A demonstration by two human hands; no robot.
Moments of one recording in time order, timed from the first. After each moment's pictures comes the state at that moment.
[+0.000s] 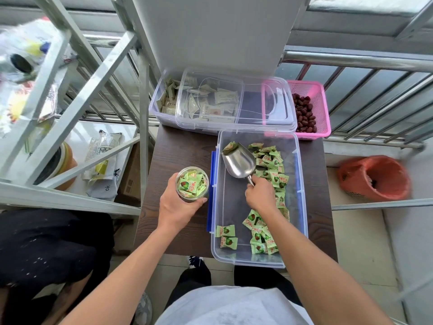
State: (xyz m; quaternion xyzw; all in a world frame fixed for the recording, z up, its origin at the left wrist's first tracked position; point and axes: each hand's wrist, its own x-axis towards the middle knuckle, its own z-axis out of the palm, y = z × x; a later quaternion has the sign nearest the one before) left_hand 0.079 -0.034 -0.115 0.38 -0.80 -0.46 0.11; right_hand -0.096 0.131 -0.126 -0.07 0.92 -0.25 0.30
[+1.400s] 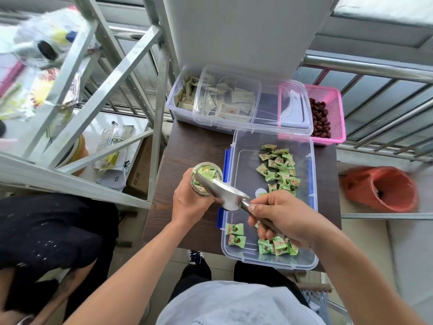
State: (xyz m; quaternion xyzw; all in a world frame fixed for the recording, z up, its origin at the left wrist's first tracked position) left_hand 0.079 -0.026 -0.095 0.38 -0.77 -0.50 0.13; right_hand -0.052 0.148 0.048 -0.12 0.72 -0.36 0.58
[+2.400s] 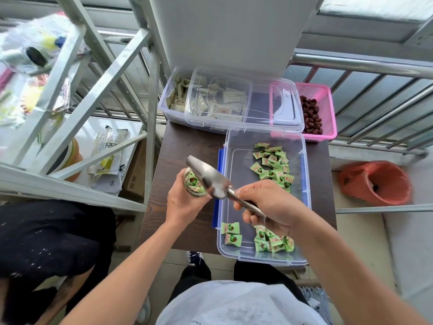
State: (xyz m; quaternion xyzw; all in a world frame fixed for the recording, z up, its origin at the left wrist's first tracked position) left_hand 0.080 -0.029 -0.103 0.39 -0.78 -0.48 0.11; right_hand -0.049 0.127 0.049 0.01 0.68 -0.45 0.58
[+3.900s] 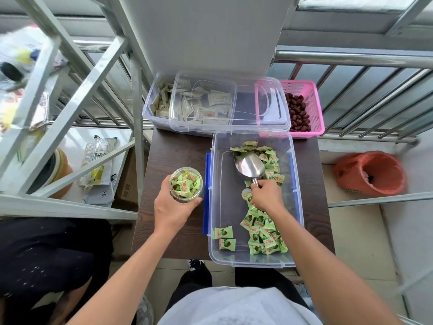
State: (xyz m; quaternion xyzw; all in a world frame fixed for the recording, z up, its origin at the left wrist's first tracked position) left_hand 0.074 -0.032 -0.107 0.42 -0.78 -0.45 0.11; right_hand -0.105 0.152 -0.104 0.01 0.89 -0.30 0.33
